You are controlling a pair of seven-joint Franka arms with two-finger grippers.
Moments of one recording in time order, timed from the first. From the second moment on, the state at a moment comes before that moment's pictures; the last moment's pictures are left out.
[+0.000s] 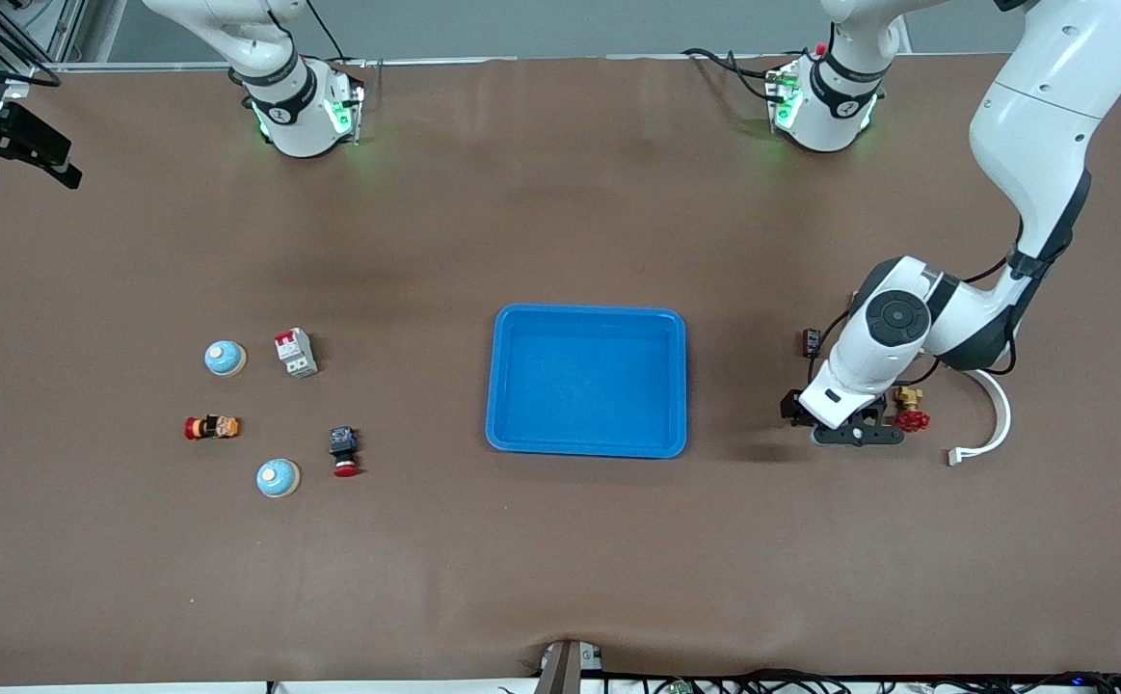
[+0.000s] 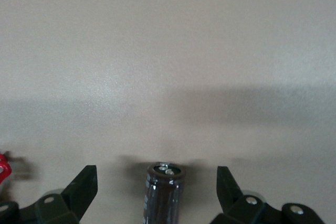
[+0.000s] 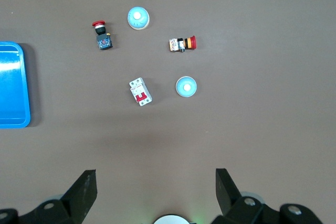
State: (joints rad) left arm 0.28 0.61 -0.47 -1.96 0.67 2.56 -0.63; right arm -0.09 -0.24 0.02 -1.74 0.02 1.50 -0.01
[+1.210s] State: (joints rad) left arm 0.29 0.63 -0.51 -1.61 0.35 2.20 -0.75; right arm -0.09 -0.22 0.01 -1.71 0.02 1.51 -0.02
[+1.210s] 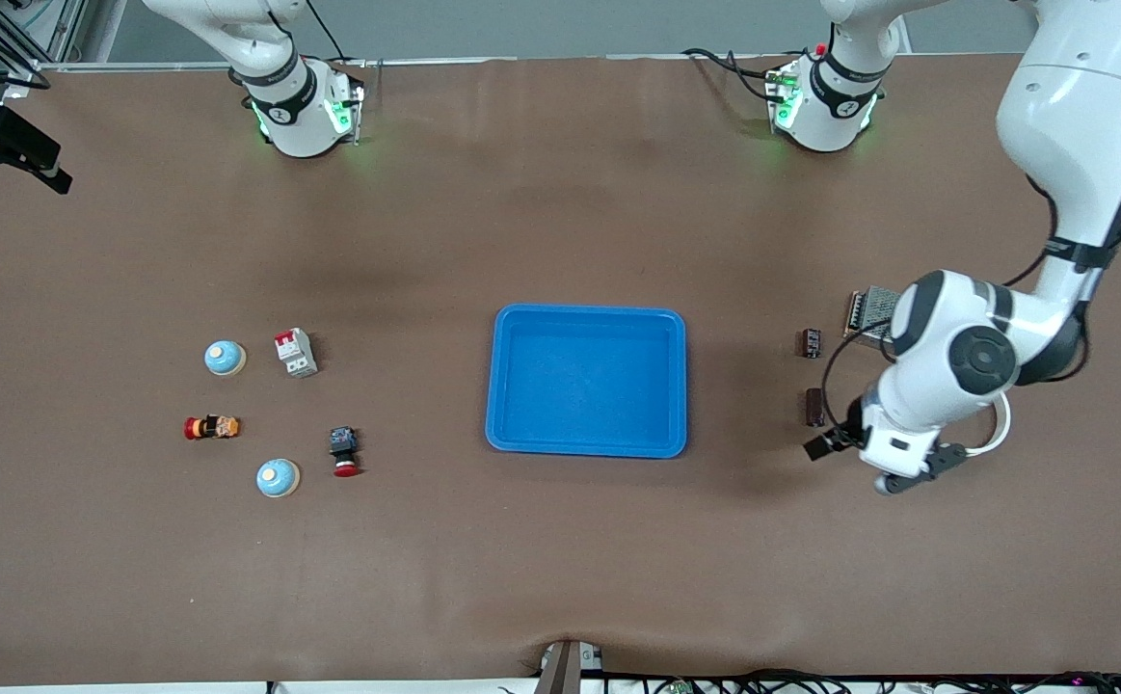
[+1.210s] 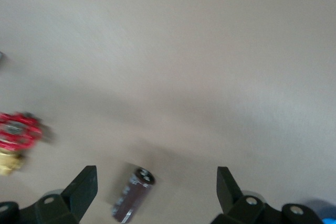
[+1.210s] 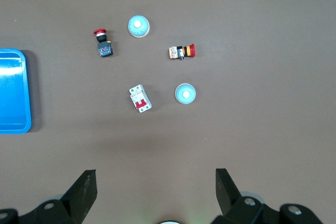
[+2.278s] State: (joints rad) left arm 0.16 0.87 -0.40 -1.23 0.35 2.16 -0.57; right arm -0.09 -0.03 0.02 -1.53 0.02 1.59 -0.02
